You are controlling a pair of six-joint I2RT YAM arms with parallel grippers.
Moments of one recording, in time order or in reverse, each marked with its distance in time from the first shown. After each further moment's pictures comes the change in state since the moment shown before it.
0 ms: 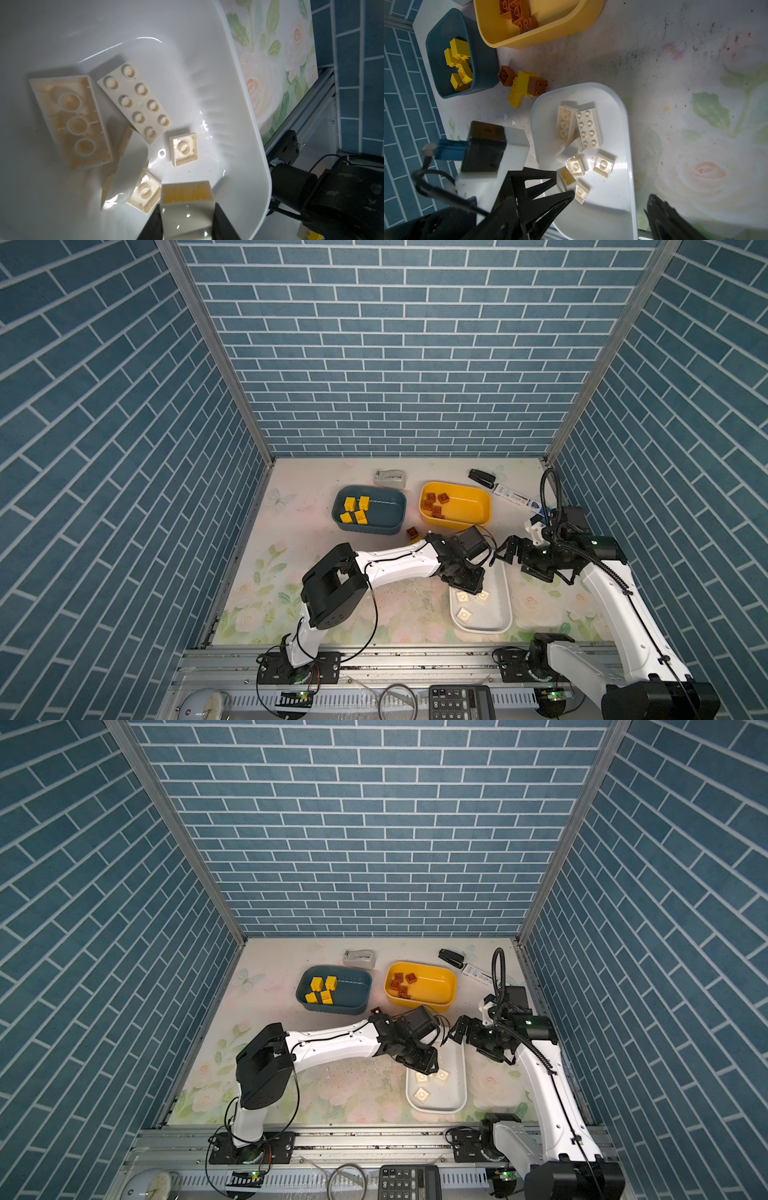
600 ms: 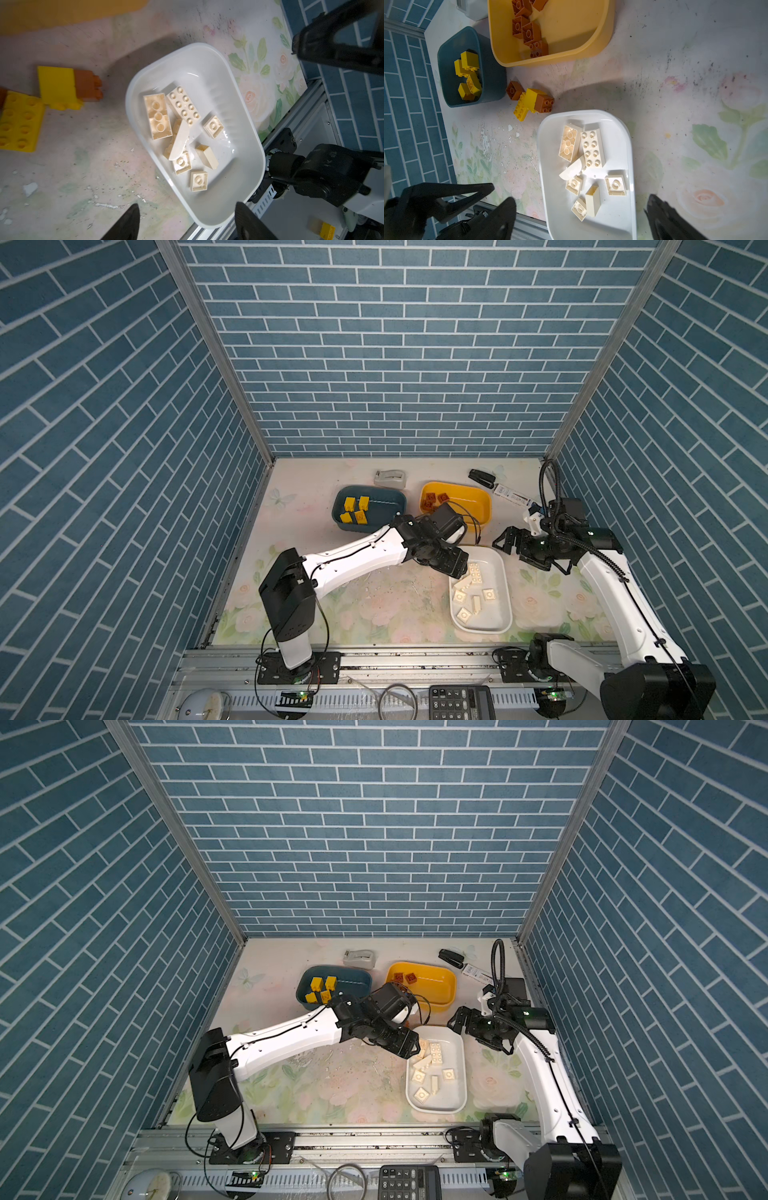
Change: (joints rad) left arm 0.126 -0.268 -0.051 -0.193 -0.091 0.143; right arm -0.002 0.084 0.039 0.101 -0.018 -0.024
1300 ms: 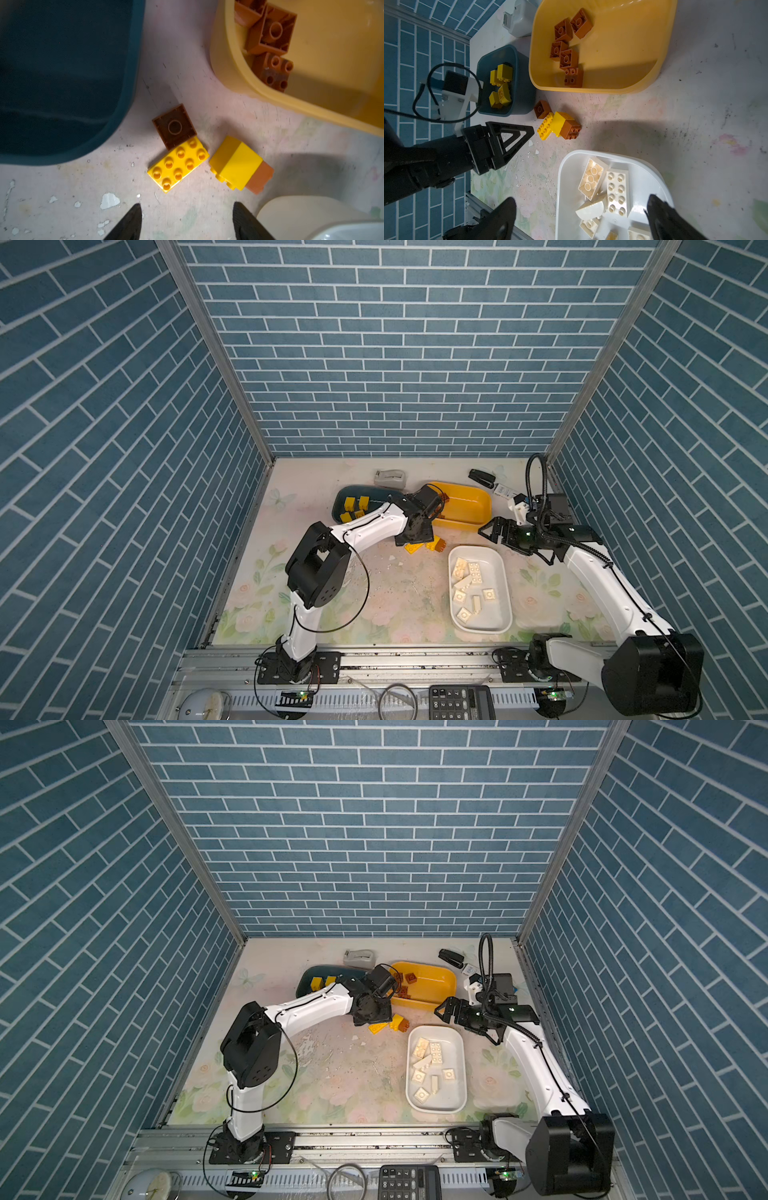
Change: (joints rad) left arm 0.211 0.274 0.106 -0.024 -0.298 -0.372; right arm 0.071 0.075 -0.077 0.316 -0.085 0.050
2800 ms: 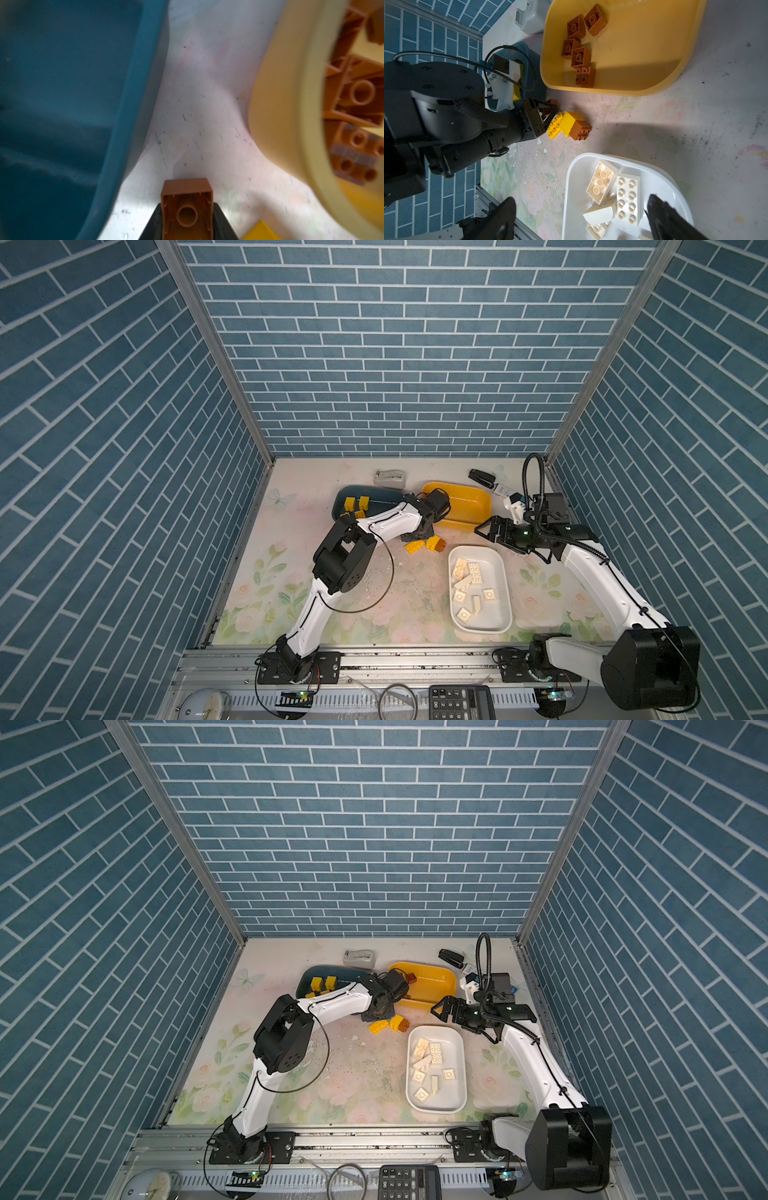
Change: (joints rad) left arm -0.006 0.199 0.146 -0.019 -0.179 -0.029; right arm 0.003 0.026 -0.002 0.033 -0.056 -0.015
